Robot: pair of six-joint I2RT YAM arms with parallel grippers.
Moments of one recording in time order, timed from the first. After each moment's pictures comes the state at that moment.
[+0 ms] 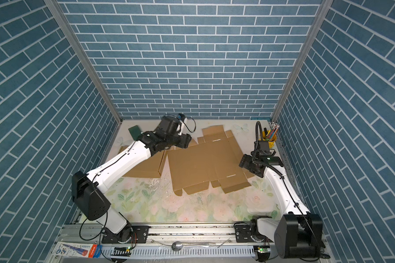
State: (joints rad) left arm -0.69 1.69 1.54 -0.61 -0.08 -0.19; right arm 0.05 1.23 0.93 -0.75 -0.09 0.43
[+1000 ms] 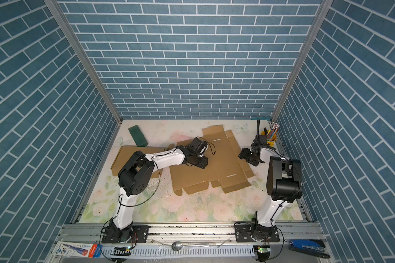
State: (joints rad) left arm -0.76 2.13 1.49 -0.39 0.09 -0.30; right arm -0.05 1.78 1.04 -0.39 -0.35 0.30
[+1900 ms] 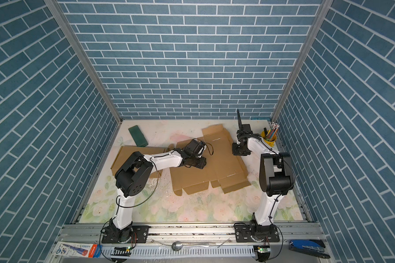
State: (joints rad) left arm -0.74 2.10 1.40 -0.28 0.10 -0.33; right arm 0.16 1.89 1.35 -0.66 -0.08 0.07
